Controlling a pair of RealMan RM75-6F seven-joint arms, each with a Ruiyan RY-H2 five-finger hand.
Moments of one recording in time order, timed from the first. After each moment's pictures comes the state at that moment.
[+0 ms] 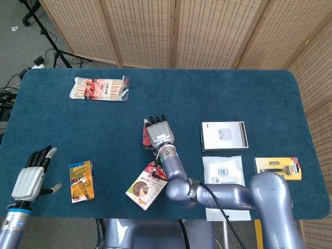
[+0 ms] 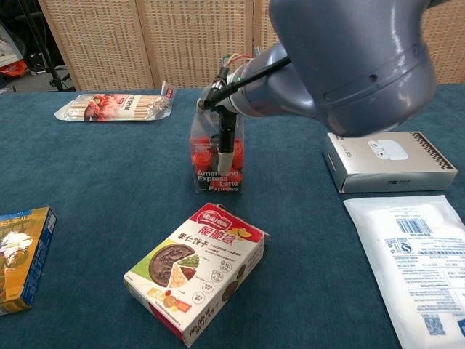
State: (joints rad) left arm -0.19 -1.22 0.03 -1.70 1.37 1.38 0.11; right arm 1.37 -1.74 0.47 -1.43 0.02 1.04 -1.26
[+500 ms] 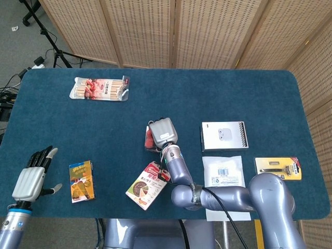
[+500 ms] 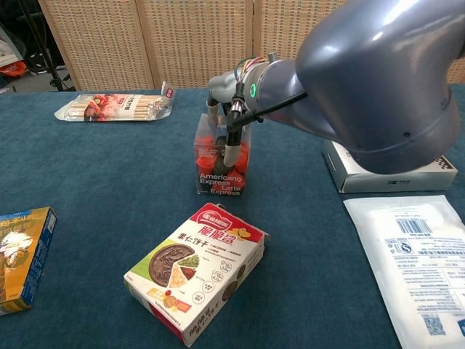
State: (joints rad) left arm -0.18 -1.22 0.02 -1.72 1.38 1.36 0.11; right arm 1.34 -1.75 0.37 -1.44 -0.19 1.10 -1.12
